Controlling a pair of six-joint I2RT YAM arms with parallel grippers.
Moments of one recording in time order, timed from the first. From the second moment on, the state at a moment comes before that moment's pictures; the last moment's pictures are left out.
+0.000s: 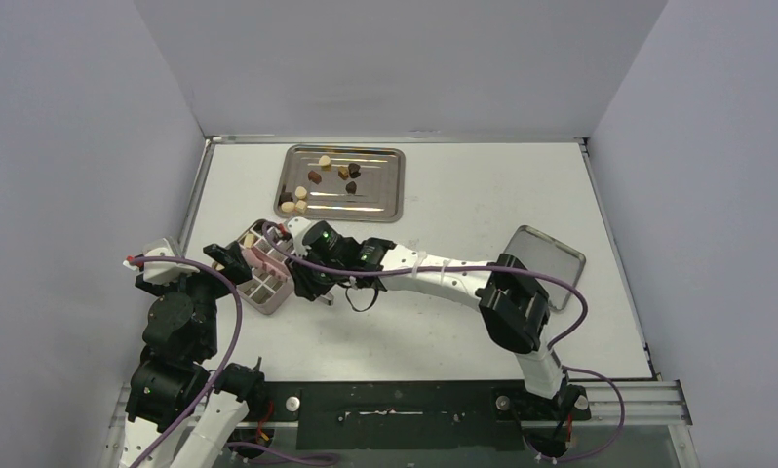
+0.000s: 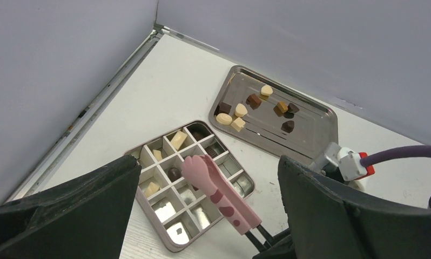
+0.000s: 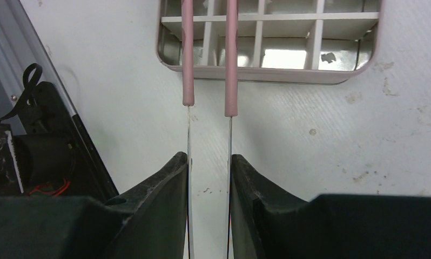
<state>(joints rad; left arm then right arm) -0.32 0.31 0.78 -0.54 -0.58 -0.35 1.10 2.01 1.64 -0.33 -0.13 0.25</state>
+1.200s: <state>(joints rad) -0.32 0.31 0.78 -0.54 -0.57 -0.35 1.14 2.12 1.75 -0.41 -0.06 0.22</state>
